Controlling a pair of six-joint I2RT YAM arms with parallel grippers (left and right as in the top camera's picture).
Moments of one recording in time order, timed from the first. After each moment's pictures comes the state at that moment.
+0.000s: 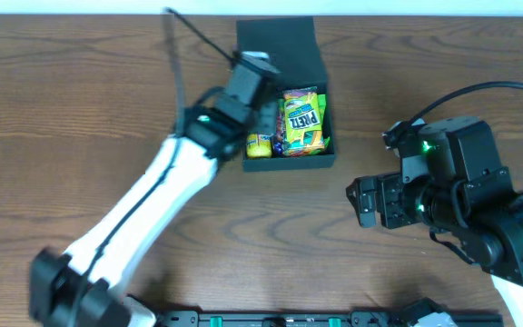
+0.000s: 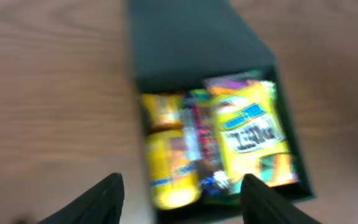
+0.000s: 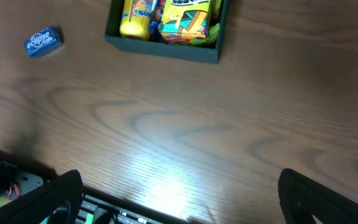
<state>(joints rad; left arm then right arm) -0.56 1.59 1.44 -0.72 -0.18 -0.42 0.40 1.12 1.51 -1.43 -0.09 0.23</state>
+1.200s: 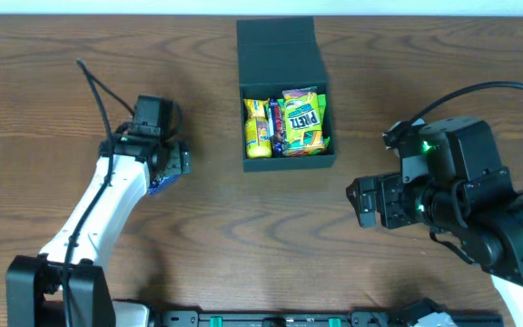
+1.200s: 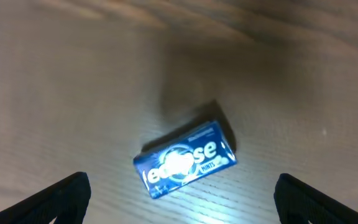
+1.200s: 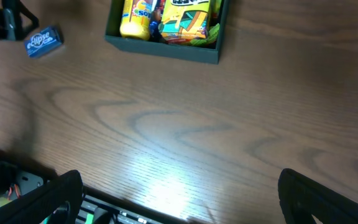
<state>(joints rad) -0.15 1.52 0.99 -0.71 -0.20 -0.18 0.40 1.12 1.51 -1.43 -0.09 0.23</state>
